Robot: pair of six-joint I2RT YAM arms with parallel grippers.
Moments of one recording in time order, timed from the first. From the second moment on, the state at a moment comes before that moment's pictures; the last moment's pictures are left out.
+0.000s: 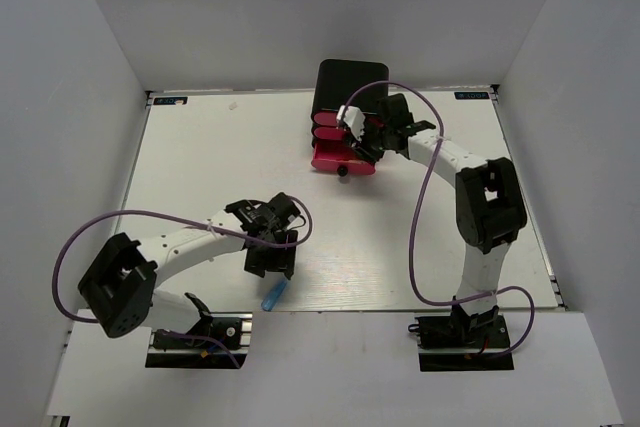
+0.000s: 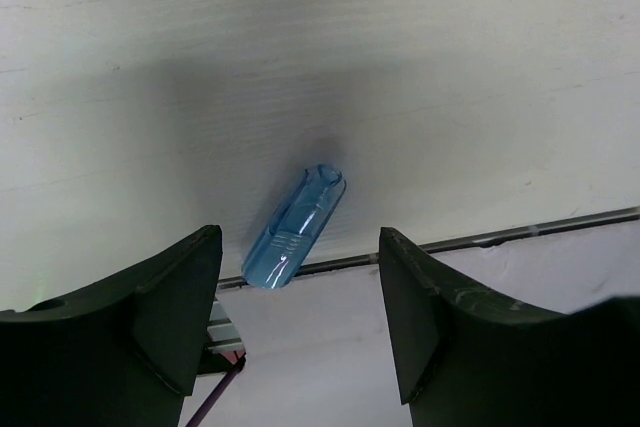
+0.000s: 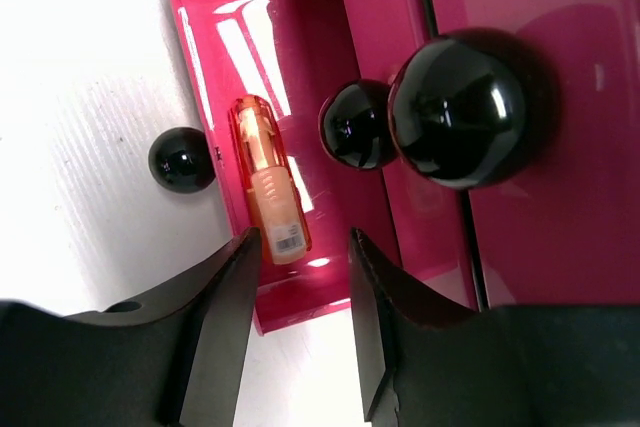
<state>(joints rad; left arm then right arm) -0.82 1.35 0.81 -0.84 0.02 -0.70 0.40 1.93 1.44 -0.32 -0.41 -0.77</state>
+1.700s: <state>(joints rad) -0.68 1.93 1.63 -0.44 -0.14 -0.86 0.20 1.22 0.69 0.16 -0.57 -0.37</state>
